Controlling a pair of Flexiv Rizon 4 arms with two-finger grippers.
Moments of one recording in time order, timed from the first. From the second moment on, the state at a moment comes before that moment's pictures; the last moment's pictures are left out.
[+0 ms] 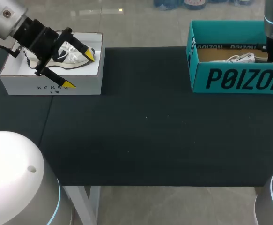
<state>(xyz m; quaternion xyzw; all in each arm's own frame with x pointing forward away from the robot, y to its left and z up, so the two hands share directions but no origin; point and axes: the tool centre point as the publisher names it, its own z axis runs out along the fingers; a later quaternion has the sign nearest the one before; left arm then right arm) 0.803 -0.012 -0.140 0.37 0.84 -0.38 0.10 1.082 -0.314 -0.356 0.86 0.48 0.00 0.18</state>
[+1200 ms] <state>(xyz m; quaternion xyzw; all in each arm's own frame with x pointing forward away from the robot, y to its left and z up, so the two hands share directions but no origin) 0.803 -0.012 -0.140 0.37 0.84 -0.38 0.10 1.037 -0.284 -0.222 0.84 0.49 0.09 0.21</state>
